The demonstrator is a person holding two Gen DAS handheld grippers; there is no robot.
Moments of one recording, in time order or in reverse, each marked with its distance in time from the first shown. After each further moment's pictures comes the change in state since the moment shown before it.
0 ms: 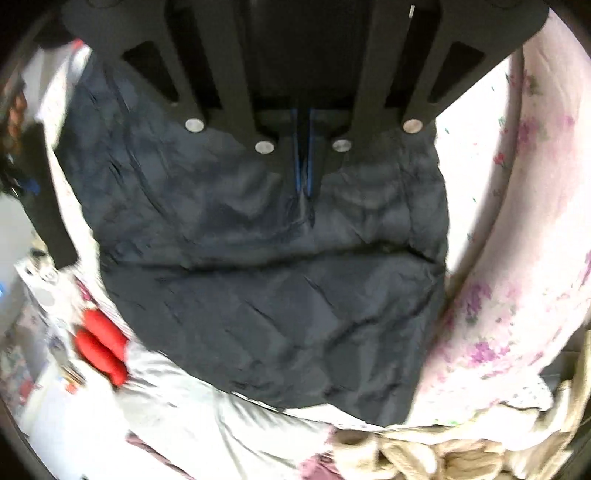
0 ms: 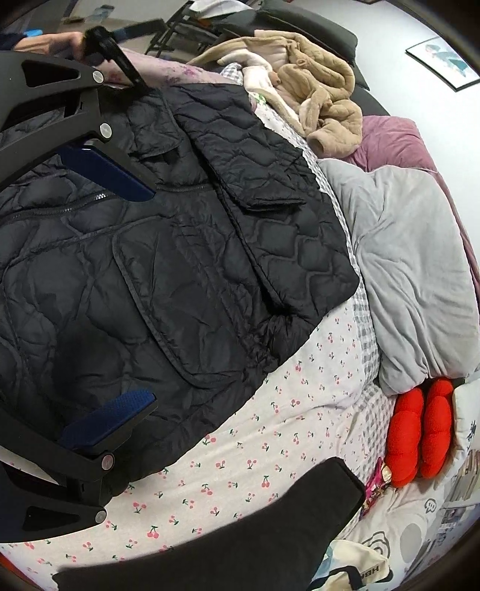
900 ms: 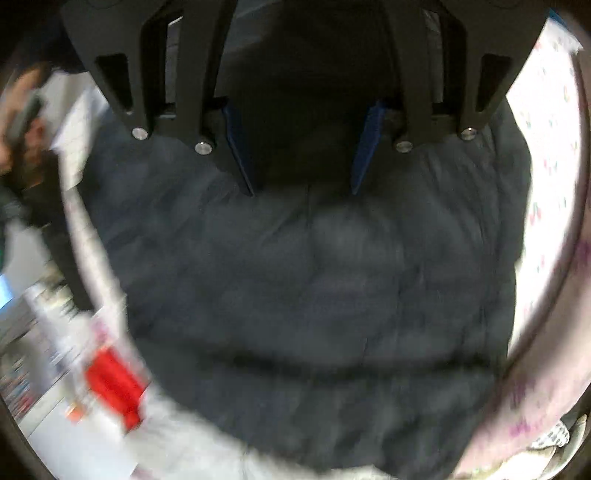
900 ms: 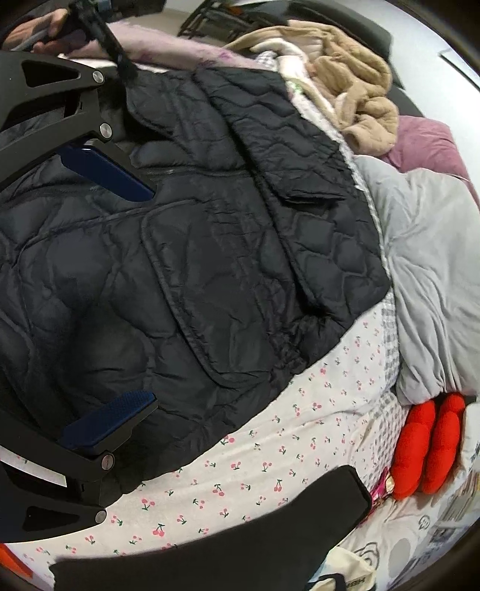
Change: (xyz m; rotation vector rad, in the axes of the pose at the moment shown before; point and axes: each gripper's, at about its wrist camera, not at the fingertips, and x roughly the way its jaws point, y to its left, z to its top) left arm 0.027 -0.063 -0.064 -0.039 0.224 0.017; right arm 0.019 0.010 -0.019 -0.118 0.094 -0.075
